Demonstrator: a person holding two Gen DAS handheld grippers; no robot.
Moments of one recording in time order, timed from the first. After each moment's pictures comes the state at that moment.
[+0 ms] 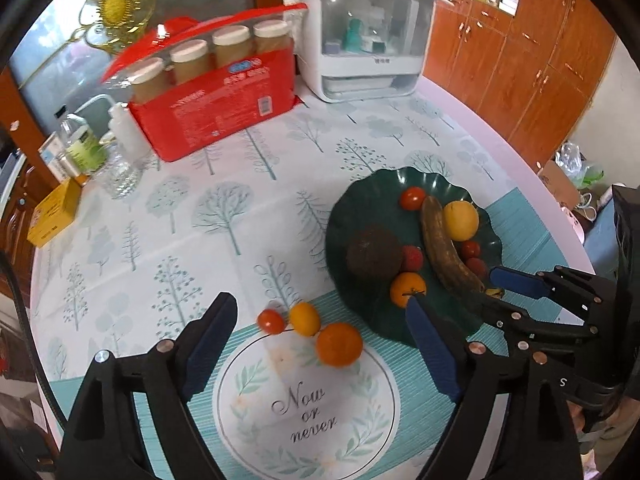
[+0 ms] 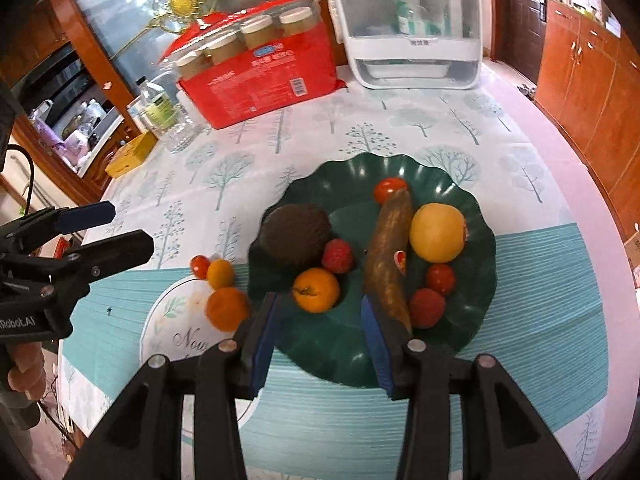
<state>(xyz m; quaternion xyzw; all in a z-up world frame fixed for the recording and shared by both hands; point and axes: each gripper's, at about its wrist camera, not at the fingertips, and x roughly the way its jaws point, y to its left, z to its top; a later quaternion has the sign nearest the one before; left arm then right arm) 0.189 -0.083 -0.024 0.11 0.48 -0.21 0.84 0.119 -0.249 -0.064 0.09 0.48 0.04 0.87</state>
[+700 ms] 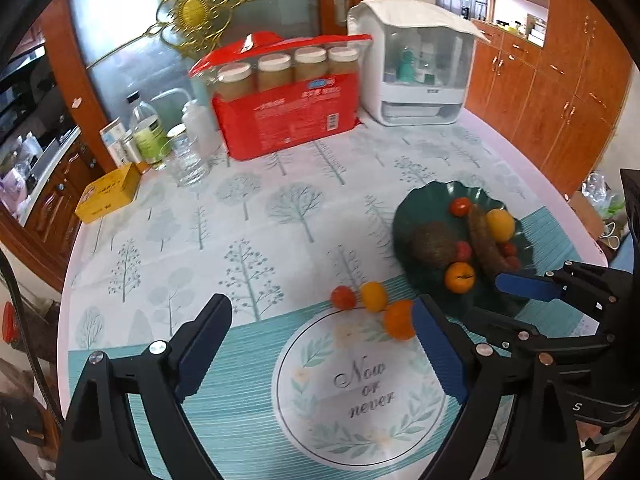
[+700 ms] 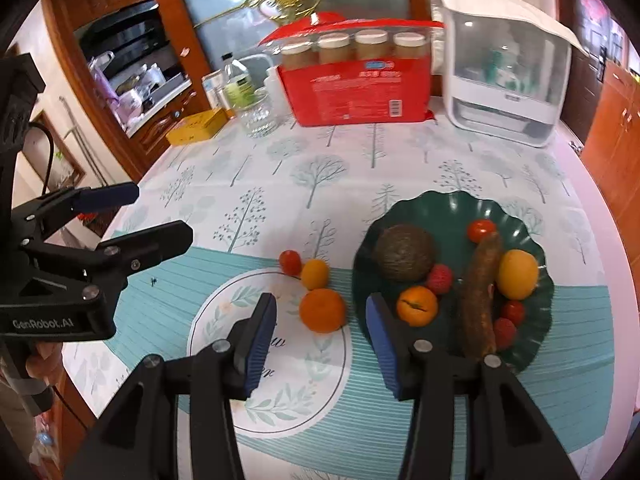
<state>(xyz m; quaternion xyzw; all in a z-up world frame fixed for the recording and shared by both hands) 0.152 -0.002 -0.017 0.09 0.44 -0.14 0.88 0.113 -0.158 -0.050 0.01 0.45 0.13 0.88</state>
